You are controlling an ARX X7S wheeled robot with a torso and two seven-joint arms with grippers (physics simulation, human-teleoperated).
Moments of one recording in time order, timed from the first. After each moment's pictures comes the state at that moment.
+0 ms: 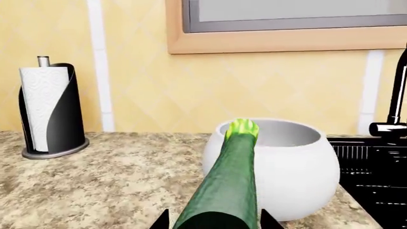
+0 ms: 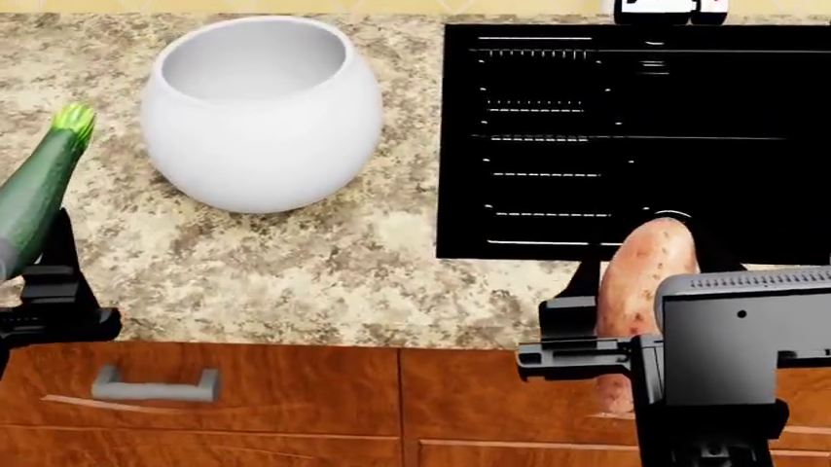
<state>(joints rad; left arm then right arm) -0.46 -0.47 0.15 0.51 -0.62 -0.69 -0.52 0.43 0.63 -0.27 -0.50 0.58 0.53 0.49</state>
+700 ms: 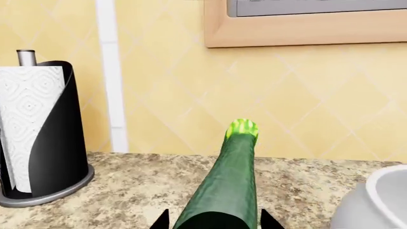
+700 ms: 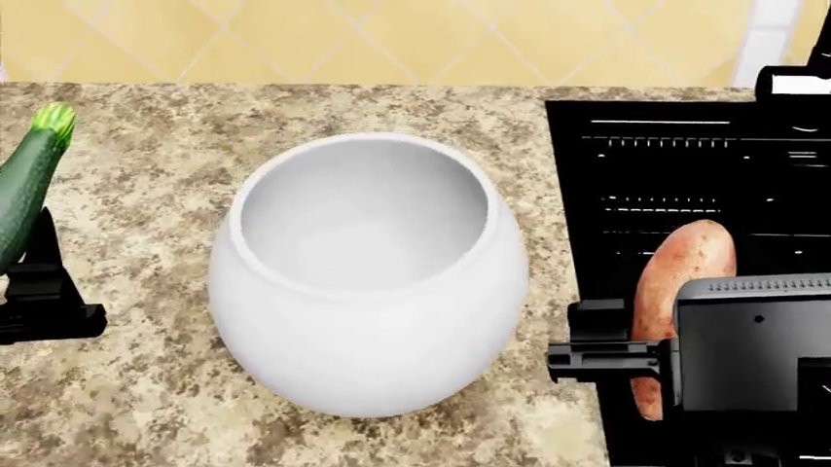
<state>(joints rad) -0.45 -0.48 0.14 0.50 -0.62 -0.69 -0.53 0.42 0.67 -0.26 -0.53 0.55 0.58 0.55</state>
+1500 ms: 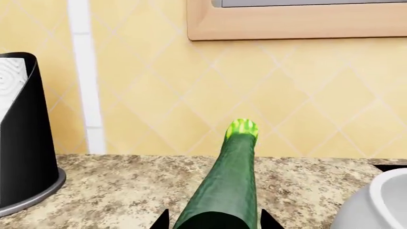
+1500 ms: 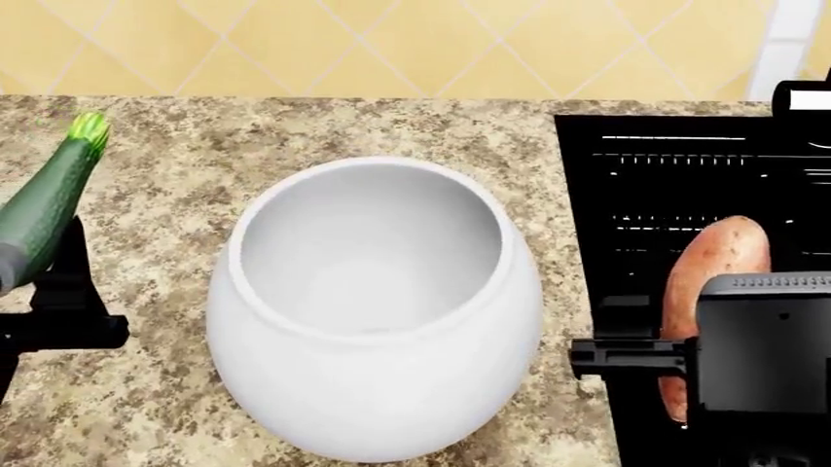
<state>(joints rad) -0.45 -0.48 0.17 0.48 -0.63 -0.66 -0.49 0.42 0.71 -0.23 -0.59 0.57 0.66 0.60</state>
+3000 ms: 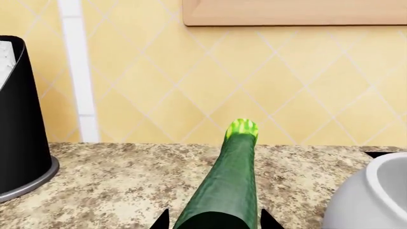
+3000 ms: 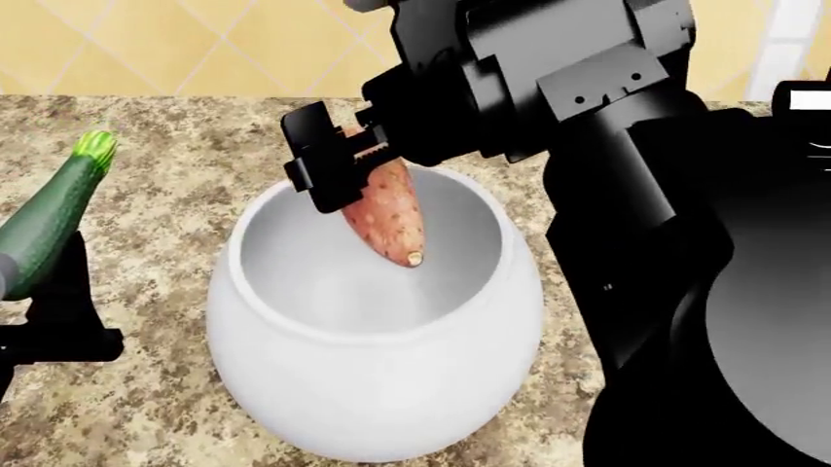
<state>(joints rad) -0.43 -0.51 0.15 0.48 -0.70 -0.68 -0.48 1.82 0.01 -1.41 1.23 1.17 0.88 -0.66</state>
